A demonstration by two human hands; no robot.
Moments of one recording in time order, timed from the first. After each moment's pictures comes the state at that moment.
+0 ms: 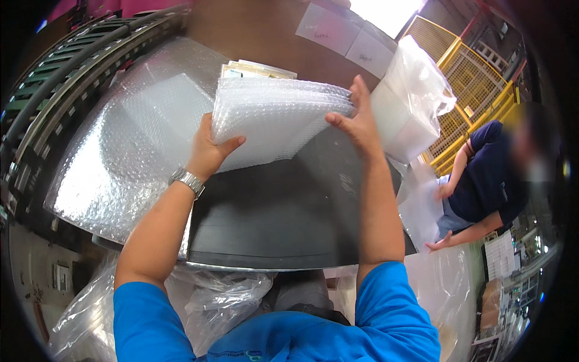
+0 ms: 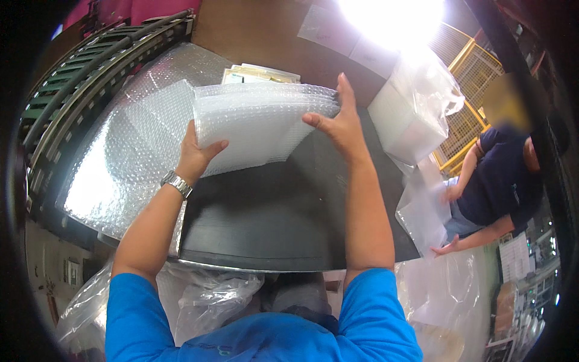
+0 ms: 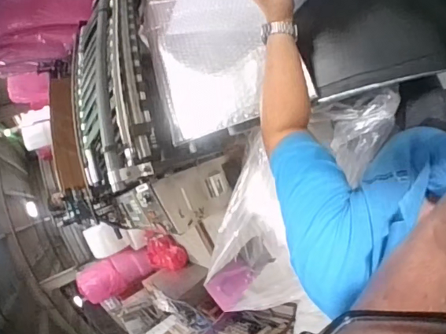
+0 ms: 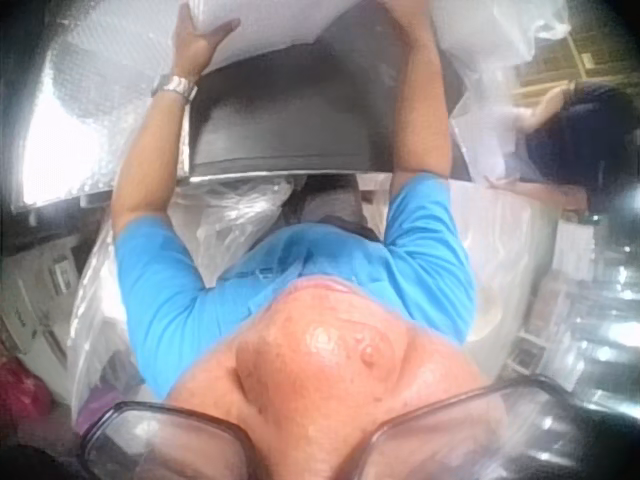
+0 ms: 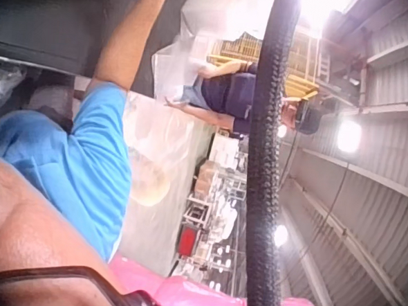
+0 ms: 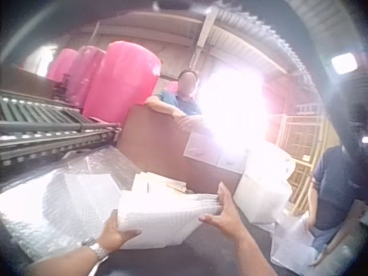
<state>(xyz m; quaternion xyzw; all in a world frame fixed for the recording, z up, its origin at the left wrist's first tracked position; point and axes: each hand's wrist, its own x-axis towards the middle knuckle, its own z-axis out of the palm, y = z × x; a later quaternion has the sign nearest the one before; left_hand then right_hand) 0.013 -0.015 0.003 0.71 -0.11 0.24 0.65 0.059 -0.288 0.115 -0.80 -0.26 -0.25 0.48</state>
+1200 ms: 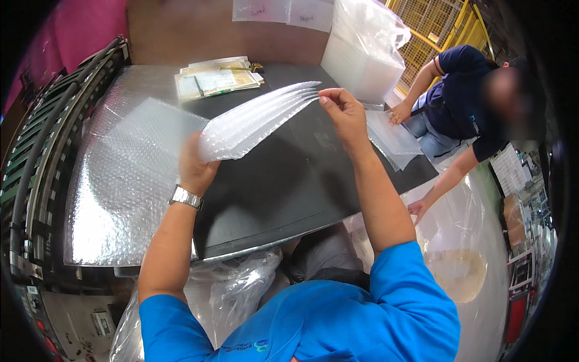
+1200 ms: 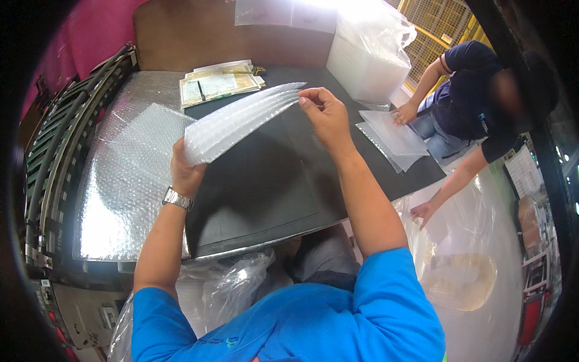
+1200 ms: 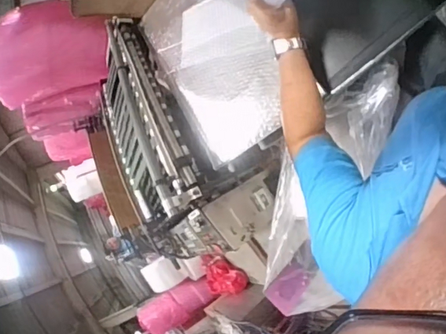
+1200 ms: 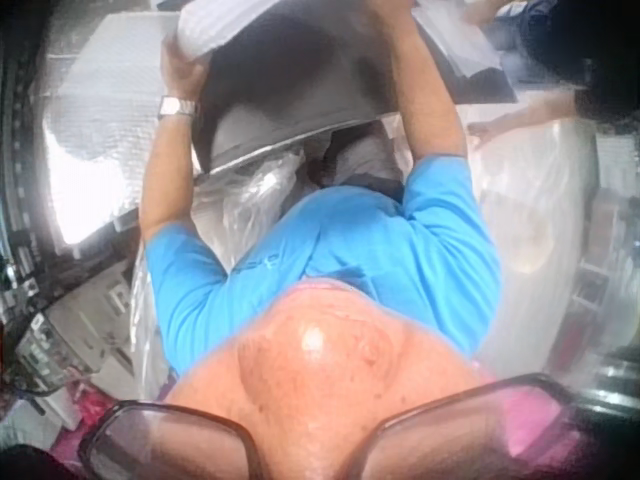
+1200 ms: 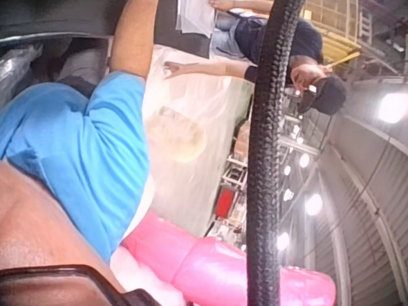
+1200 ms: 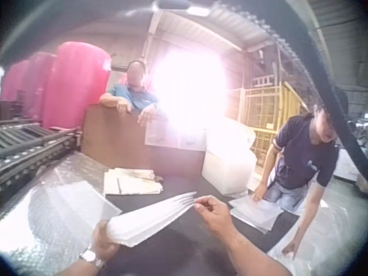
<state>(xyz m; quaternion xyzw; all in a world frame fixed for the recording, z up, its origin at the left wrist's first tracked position) 0.004 -0.032 -0.018 0.75 -0.26 0.40 0.46 -0.031 -0.321 0.101 -0.79 -0.12 -0.28 0.53</state>
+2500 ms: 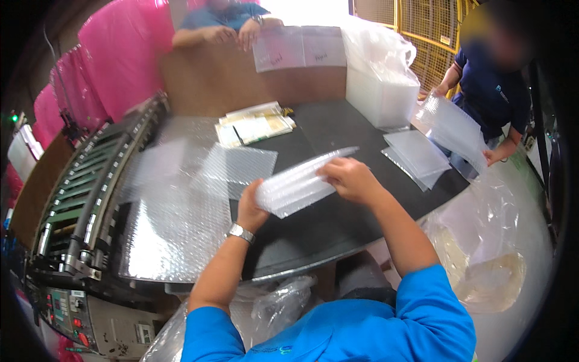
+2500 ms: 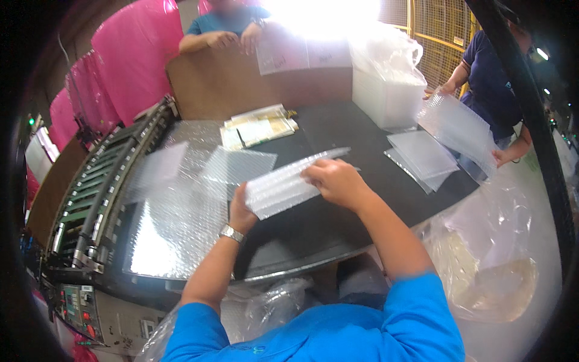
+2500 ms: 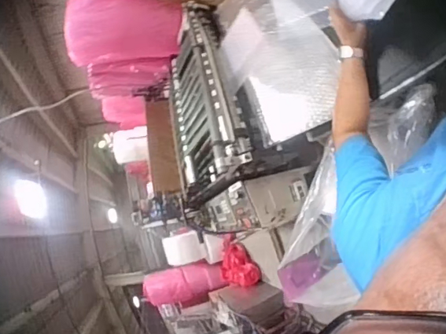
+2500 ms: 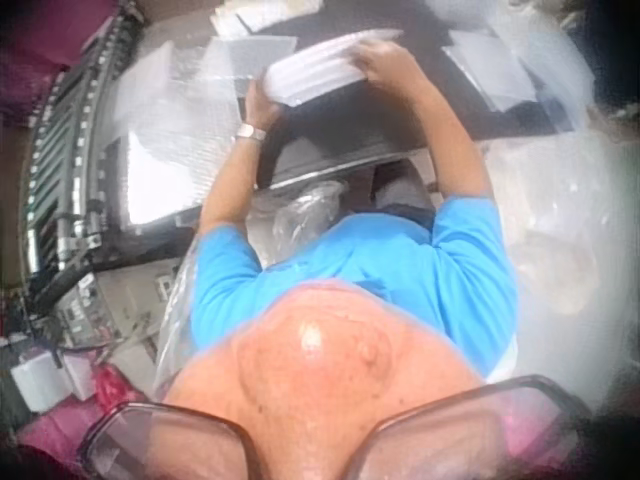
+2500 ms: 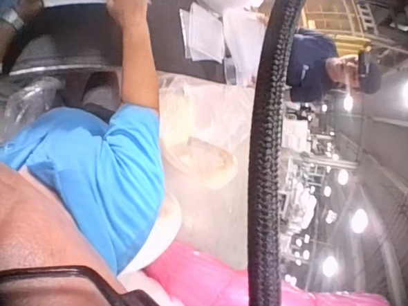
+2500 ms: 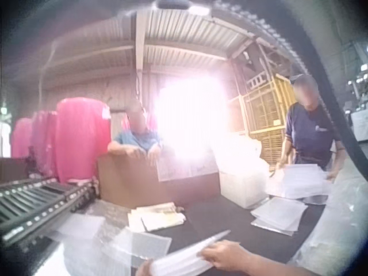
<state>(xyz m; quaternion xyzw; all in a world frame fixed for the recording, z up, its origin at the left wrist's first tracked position) 0.002 -0.051 -0.041 0.76 -0.30 0.33 0.47 -0.083 -0.306 0.102 -0.90 -0.29 -0.27 0.18</state>
